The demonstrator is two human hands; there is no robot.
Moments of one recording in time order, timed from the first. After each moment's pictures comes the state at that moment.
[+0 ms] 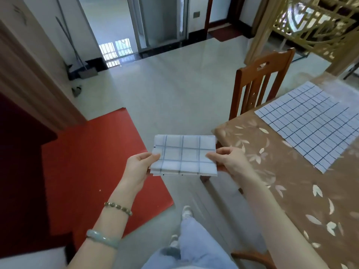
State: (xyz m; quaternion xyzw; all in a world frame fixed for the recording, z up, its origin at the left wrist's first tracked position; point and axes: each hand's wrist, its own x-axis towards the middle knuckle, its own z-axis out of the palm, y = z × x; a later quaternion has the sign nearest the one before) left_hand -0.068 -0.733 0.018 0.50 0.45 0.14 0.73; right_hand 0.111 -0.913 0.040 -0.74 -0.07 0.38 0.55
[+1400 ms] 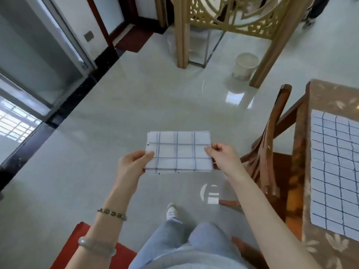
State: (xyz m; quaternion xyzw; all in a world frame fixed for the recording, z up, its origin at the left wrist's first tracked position) left_hand 0.594 -0.297 0.000 0.68 0.29 -0.07 0.66; right_hand 0.646 -0.542 -0.006 -0.74 0.17 0.18 0.63
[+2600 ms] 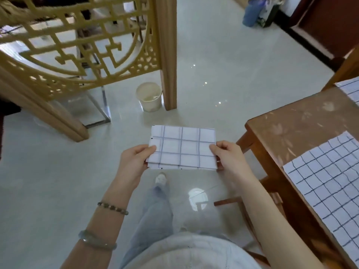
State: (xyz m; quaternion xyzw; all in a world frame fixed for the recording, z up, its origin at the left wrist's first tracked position) left_hand 1.242 -0.527 0.007 0.69 0.02 -0.35 0.63; right_hand 1.096 -0.719 0.006 -0.60 0.45 -0.08 0.65
